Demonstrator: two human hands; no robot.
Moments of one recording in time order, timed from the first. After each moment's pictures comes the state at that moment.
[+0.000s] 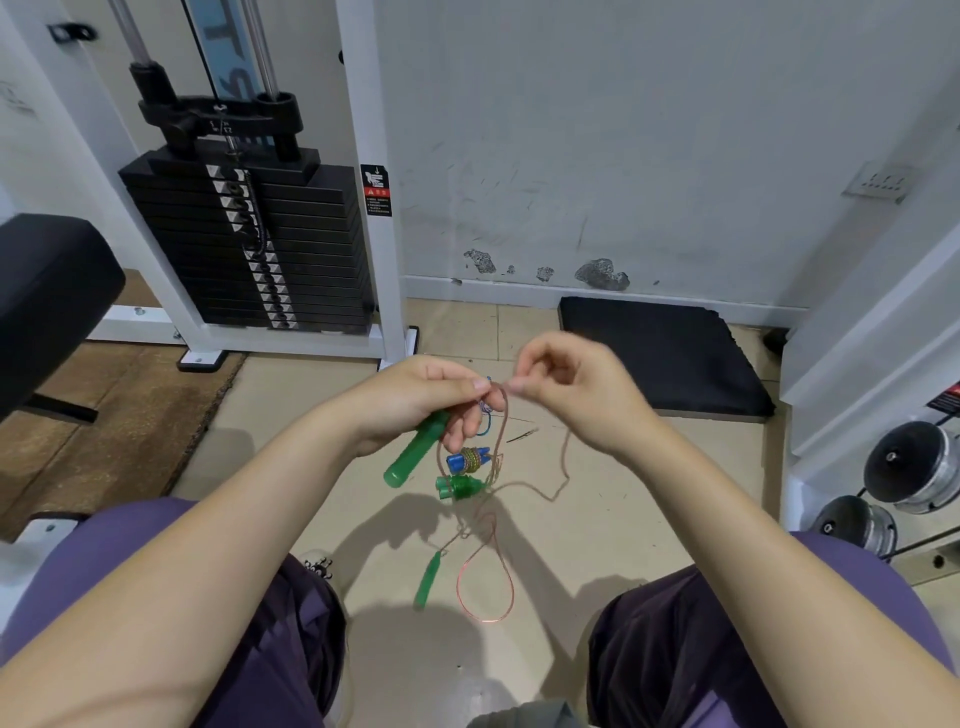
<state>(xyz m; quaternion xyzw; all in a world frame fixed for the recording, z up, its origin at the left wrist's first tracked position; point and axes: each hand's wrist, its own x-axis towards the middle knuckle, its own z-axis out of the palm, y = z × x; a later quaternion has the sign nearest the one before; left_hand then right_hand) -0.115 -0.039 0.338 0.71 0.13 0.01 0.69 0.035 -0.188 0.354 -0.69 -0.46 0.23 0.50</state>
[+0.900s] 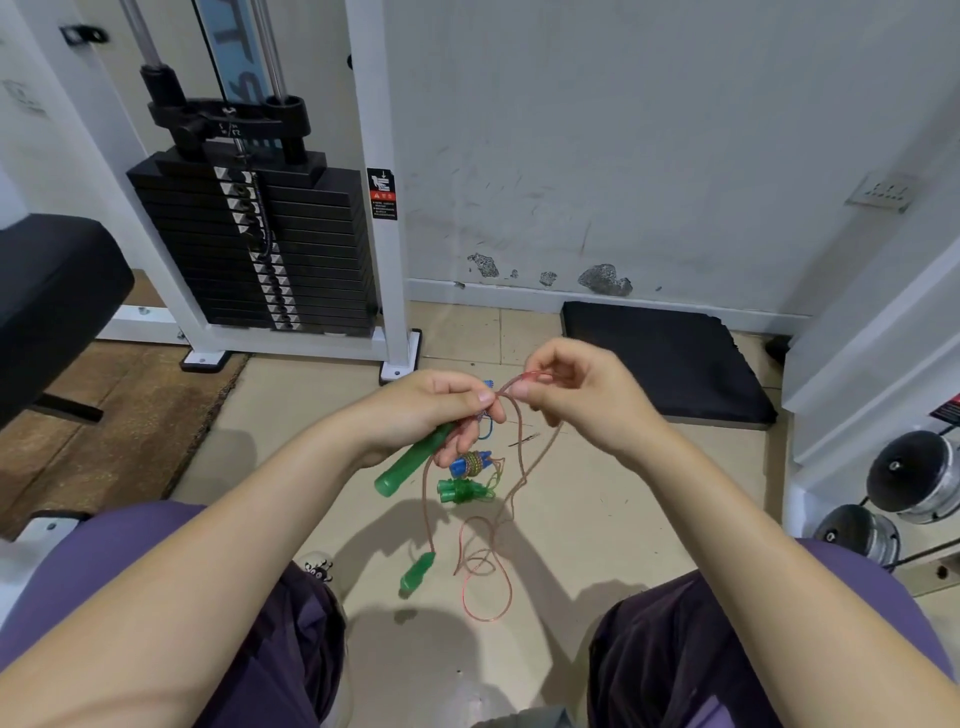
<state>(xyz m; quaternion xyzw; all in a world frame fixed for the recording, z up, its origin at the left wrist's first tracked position) -0.118 -0.043 0.333 0.72 0.14 0.01 0.68 0.036 -0.188 0.355 -0.68 -0.44 0.28 0.52</state>
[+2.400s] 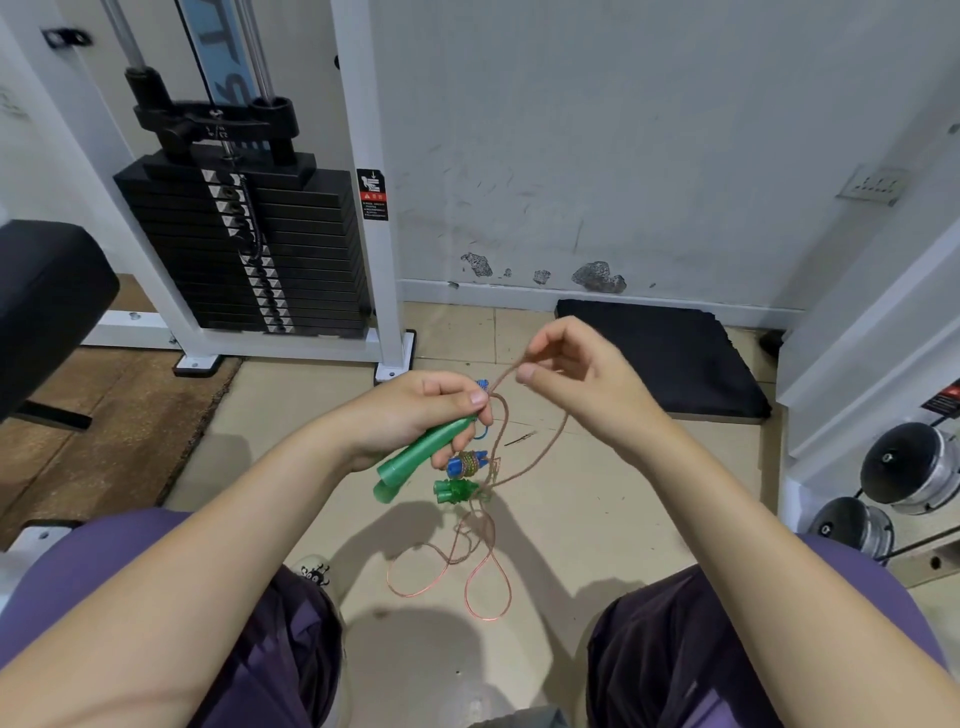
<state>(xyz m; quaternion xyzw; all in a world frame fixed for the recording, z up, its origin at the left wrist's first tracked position) -0.119 -0.043 0.333 0.69 0.13 0.01 0.71 0.042 -0.194 0.359 -0.67 -0.44 0.27 0.54</state>
